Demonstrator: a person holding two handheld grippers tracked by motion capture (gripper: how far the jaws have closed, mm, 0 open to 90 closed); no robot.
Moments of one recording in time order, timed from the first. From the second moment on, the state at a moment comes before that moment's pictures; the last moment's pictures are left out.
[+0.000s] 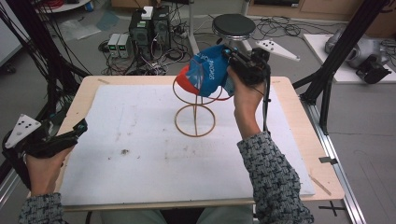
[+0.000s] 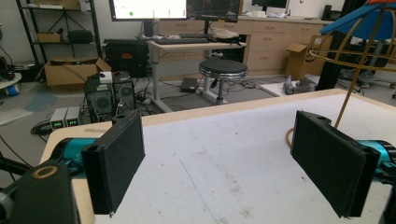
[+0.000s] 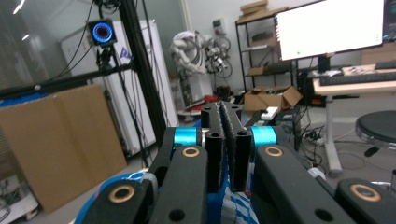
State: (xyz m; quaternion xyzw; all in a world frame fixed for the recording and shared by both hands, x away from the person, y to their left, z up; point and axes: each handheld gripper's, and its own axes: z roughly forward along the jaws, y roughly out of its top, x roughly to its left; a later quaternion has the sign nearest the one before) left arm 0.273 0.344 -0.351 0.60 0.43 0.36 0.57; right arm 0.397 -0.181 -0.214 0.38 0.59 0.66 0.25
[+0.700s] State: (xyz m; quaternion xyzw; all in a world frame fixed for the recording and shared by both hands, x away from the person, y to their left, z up) left arm 0.274 0.342 -0.352 0.61 0.43 0.36 0.56; right arm 0.386 -0.159 -0.241 0.37 0.63 0.65 0.22
